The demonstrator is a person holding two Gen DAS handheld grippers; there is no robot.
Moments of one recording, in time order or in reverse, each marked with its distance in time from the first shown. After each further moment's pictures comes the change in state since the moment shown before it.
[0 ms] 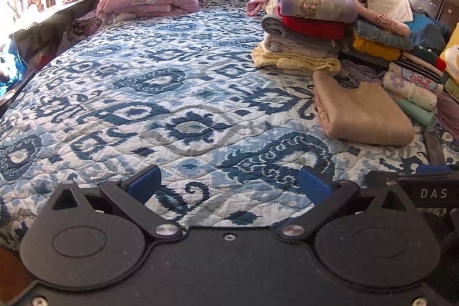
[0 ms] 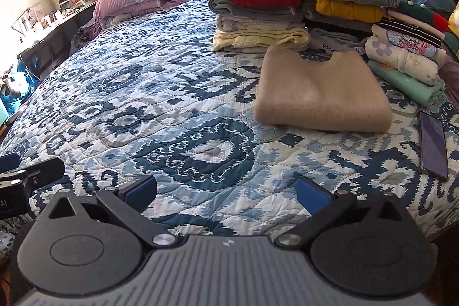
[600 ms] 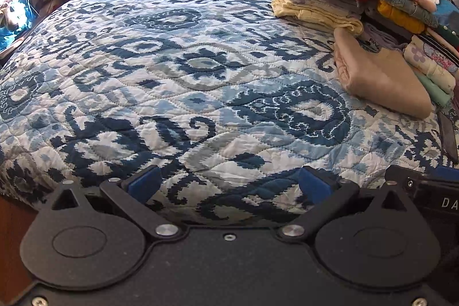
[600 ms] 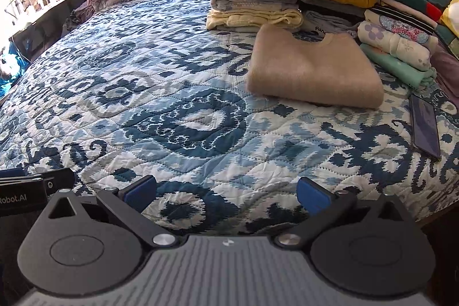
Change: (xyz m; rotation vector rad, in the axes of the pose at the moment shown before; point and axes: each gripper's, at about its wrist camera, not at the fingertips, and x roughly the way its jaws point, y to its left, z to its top) left arm 0.026 0.002 -0.040 -0.081 0.195 0.051; right arm 0.003 0.001 -0.034 -0.018 0.056 -0.054
